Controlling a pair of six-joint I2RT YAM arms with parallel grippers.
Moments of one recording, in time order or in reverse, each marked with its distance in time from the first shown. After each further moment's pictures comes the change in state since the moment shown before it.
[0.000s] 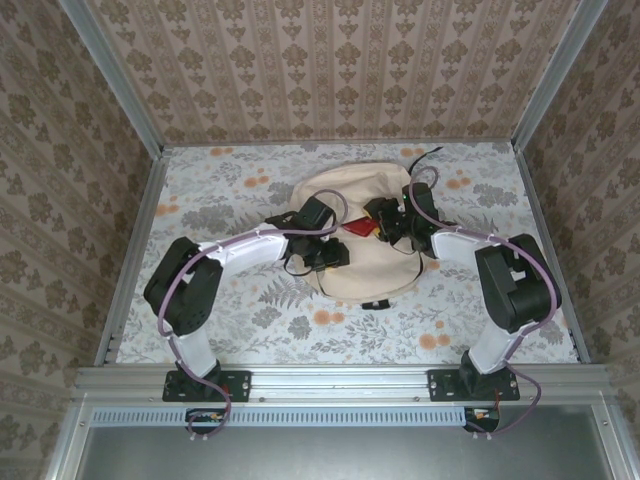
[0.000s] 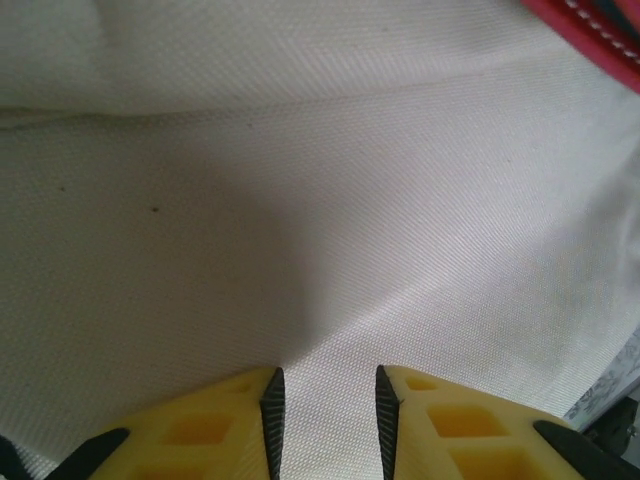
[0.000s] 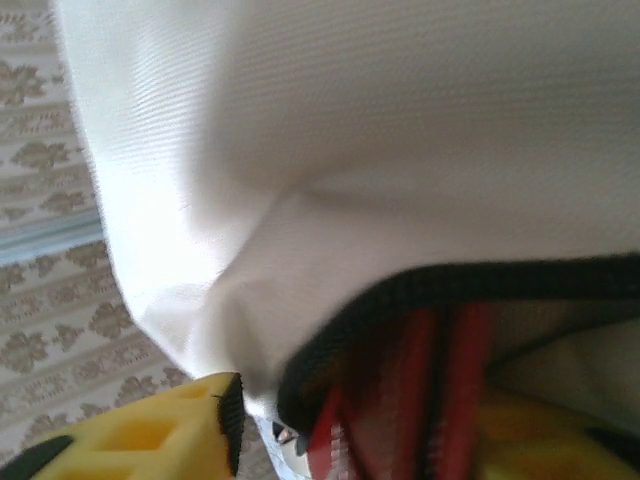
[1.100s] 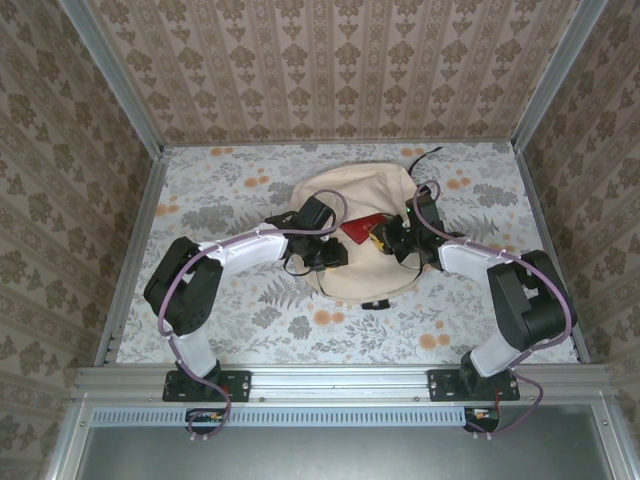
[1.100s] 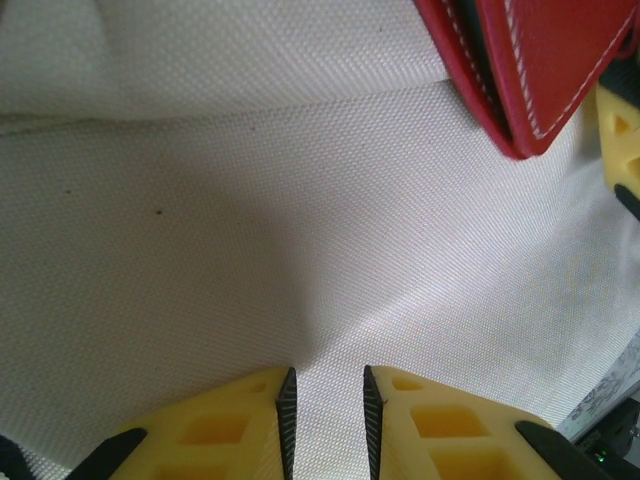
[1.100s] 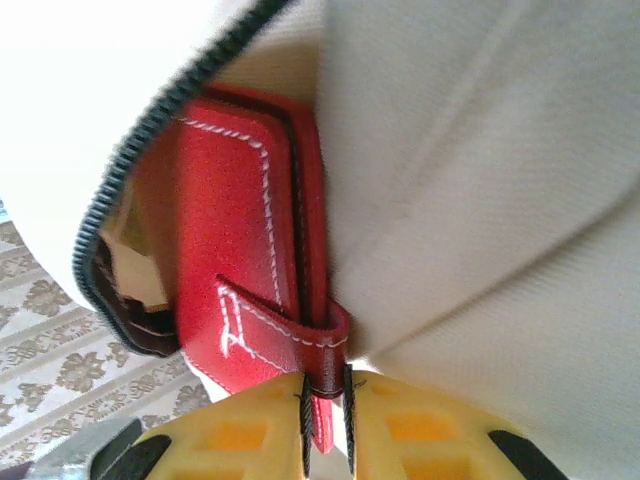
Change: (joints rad) left arm 0.001 0.000 0.000 0.000 -0.001 0.005; right arm 0.019 -0.109 -0.105 -0.119 -0.014 -0.035
